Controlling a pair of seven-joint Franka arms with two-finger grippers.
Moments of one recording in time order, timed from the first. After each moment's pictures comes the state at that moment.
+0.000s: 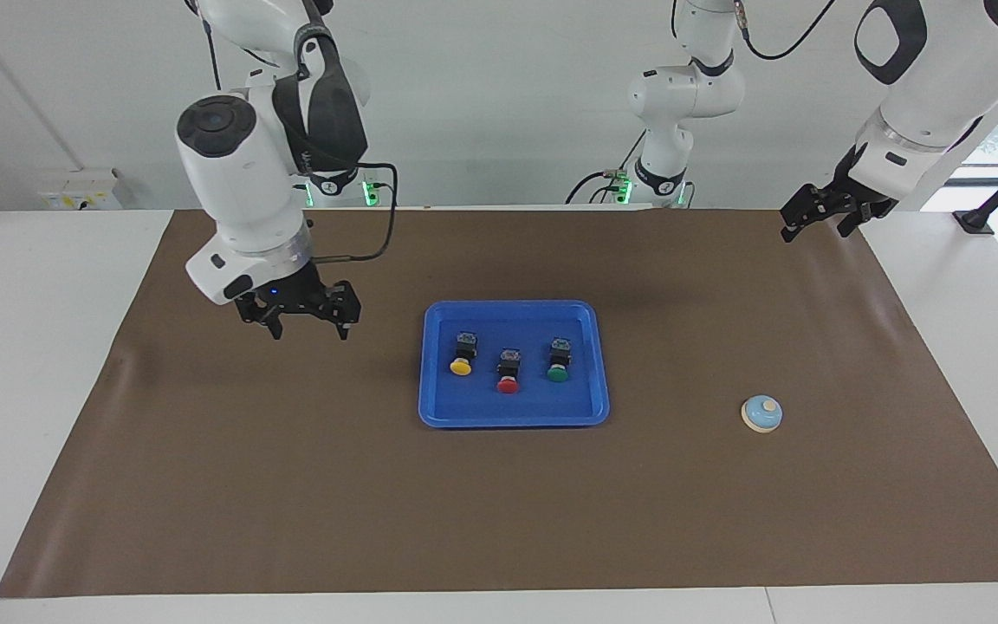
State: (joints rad) left arm -0.01 -0.04 0.01 -1.67 -0.03 1.53 -0.04; right arm 0.11 0.24 0.03 -1.49 -0.03 1.75 0.13
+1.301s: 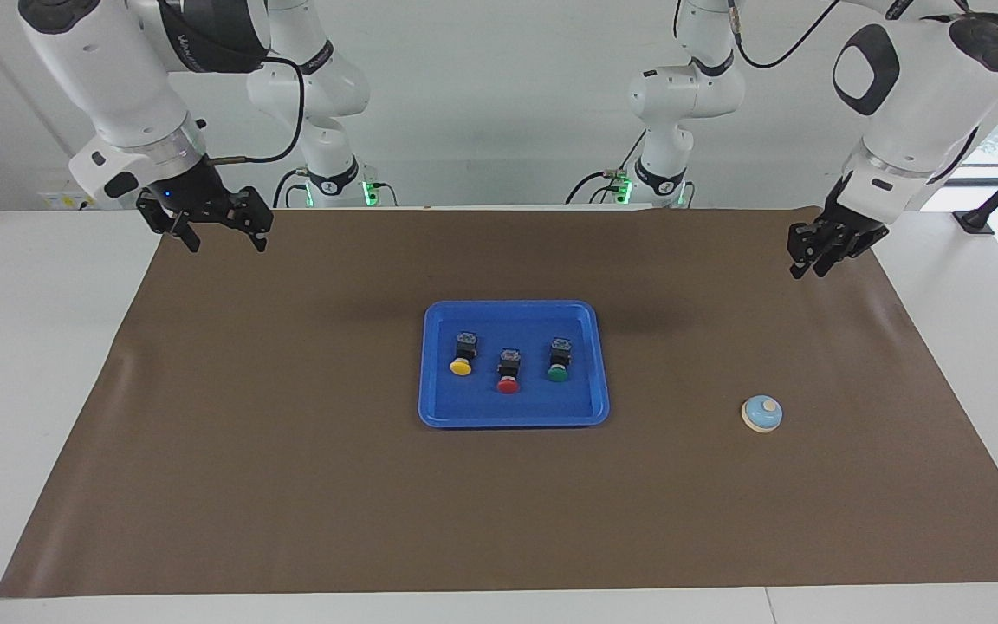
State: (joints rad) left arm -0.01 0.04 0.00 -1.82 -0.03 1.95 -0.03; right arm -0.03 0.00 0.04 -1.62 0.02 1.56 0.03
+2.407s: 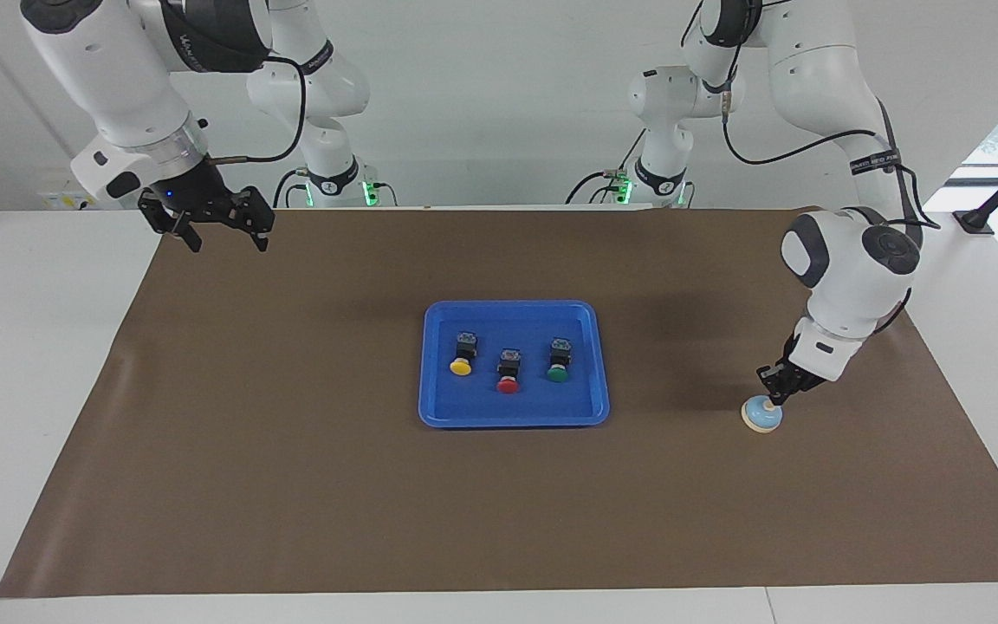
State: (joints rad) left arm -0.01 0.36 0.00 -1.85 -0.03 2.34 -0.03; right arm -0.03 0.00 0.04 -1.62 0.02 1.56 0.03
